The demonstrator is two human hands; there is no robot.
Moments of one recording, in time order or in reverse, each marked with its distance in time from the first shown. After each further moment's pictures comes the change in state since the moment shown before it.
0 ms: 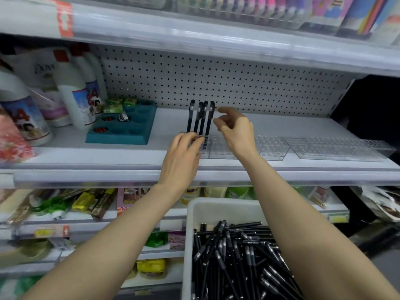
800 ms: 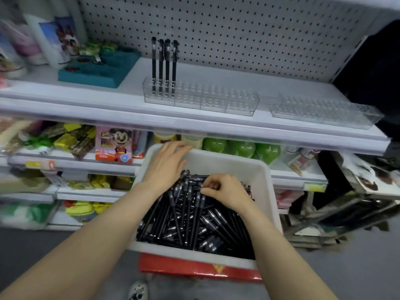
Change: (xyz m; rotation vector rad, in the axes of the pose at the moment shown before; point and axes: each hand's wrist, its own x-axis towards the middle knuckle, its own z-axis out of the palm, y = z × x) left_hand -0.112 0.091 0.055 -0.022 -0.323 -0.174; right_hand -0.192 0.158 -0.086 -0.280 -0.715 0.106
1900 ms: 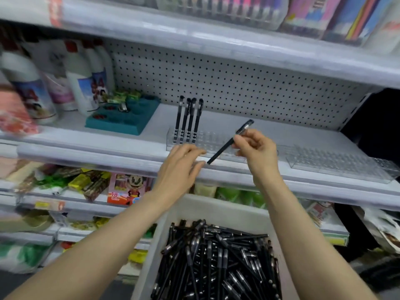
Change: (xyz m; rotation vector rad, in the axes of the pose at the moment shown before) left_hand 0.070 -0.011 -0.078 -0.111 0.264 0.048; right_hand 0.087 -0.116 -0.122 0.823 0.574 -0.150
